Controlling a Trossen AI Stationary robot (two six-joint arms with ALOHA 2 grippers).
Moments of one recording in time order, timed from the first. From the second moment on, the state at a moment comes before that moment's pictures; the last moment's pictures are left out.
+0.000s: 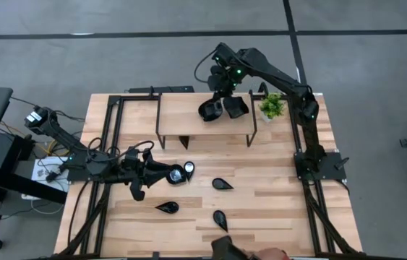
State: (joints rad) left arm -0.64 1.00 0.59 0.60 -0.67 -0.43; right arm -0.61 2.04 2.23 -1.32 -0.37 -0.87
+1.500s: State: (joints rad) left arm -0.64 1.00 0.59 0.61 -0.67 -0.45; right arm -0.60 2.05 2.23 -1.32 -0.31 -0.87
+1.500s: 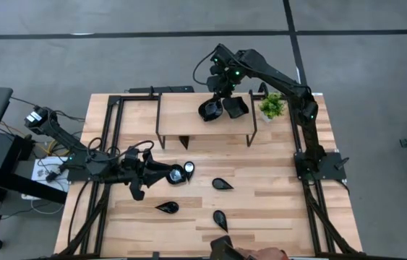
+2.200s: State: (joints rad) left arm -0.64 1.00 0.59 0.61 -0.67 -0.45; right arm -0.60 2.05 2.23 -1.32 -0.31 -0.87
